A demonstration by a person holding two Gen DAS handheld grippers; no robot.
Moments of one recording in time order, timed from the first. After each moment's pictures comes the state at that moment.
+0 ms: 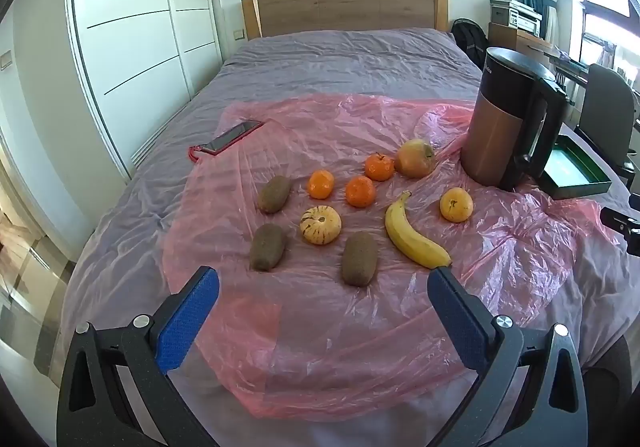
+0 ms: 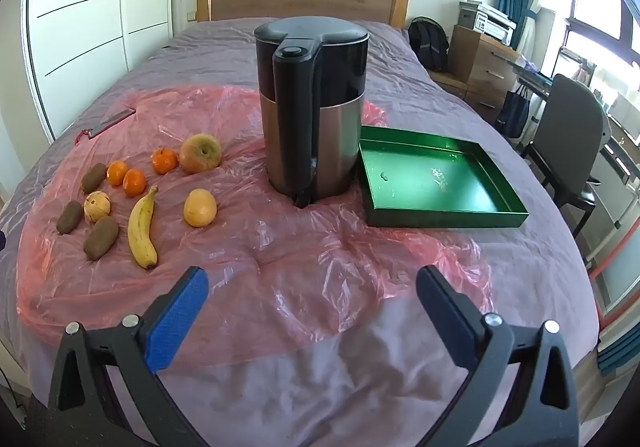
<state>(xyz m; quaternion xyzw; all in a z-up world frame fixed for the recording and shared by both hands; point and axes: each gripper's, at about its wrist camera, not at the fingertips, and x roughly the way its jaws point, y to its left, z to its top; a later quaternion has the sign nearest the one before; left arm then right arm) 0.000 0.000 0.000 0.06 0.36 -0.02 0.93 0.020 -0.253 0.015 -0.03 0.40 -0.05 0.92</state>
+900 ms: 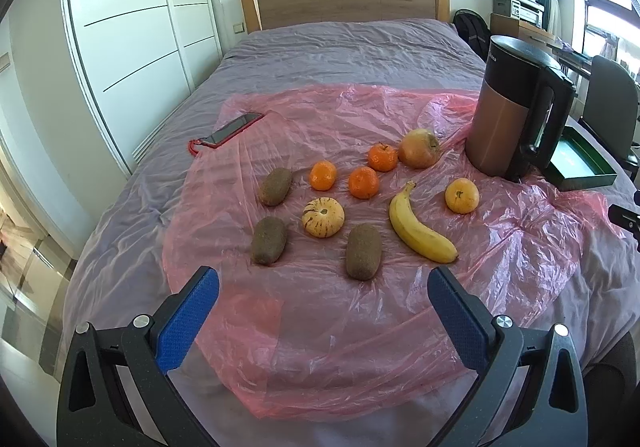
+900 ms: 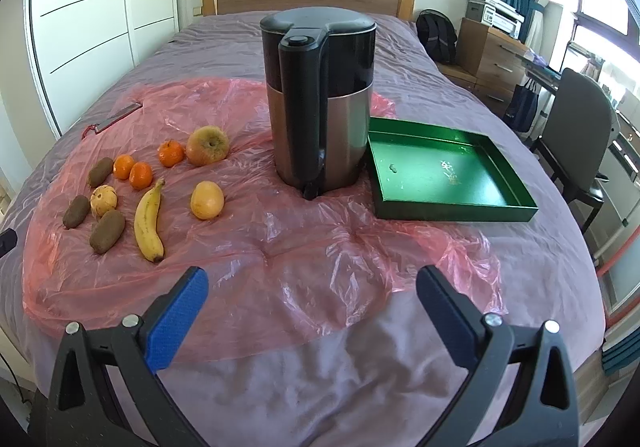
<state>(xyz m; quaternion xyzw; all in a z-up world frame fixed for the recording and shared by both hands) 0.008 -0.001 -0.008 0.06 0.38 -0.02 0.92 0.021 -0.252 0.012 -0.02 0.41 -0.04 0.91</state>
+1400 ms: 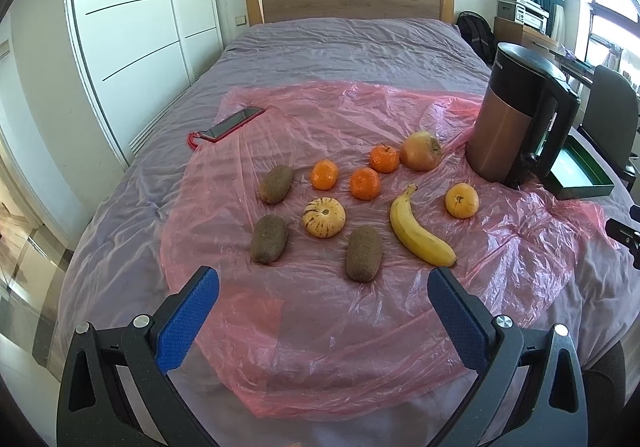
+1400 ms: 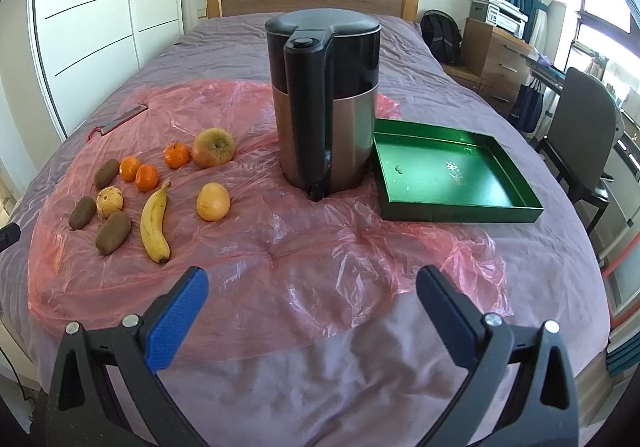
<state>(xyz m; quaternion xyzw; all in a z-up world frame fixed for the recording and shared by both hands) 0.012 0.007 -0.002 0.04 0.39 -0.02 0.92 0.020 -0.253 0.013 -0.01 0.41 -0.03 0.91</state>
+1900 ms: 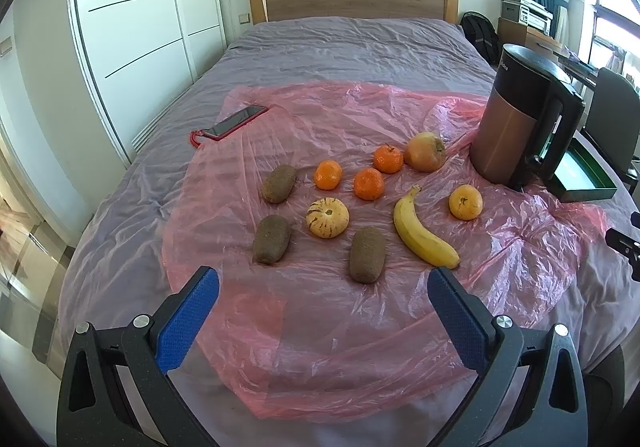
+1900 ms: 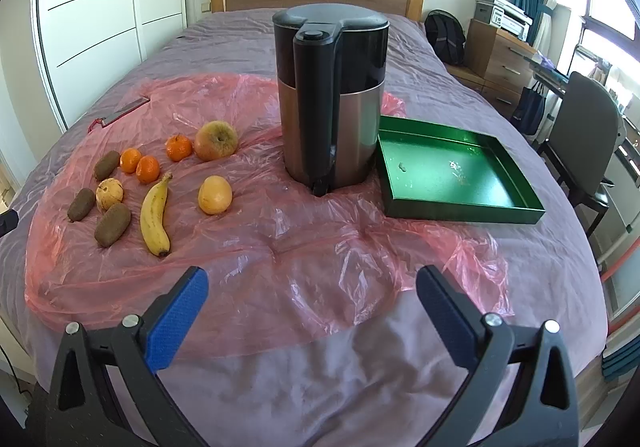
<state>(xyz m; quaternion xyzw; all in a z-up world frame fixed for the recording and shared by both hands) 0.016 0.007 -0.005 0.04 0.39 -0.01 0.92 0.021 -0.248 0.009 -0.03 0.42 -0.03 0.91</state>
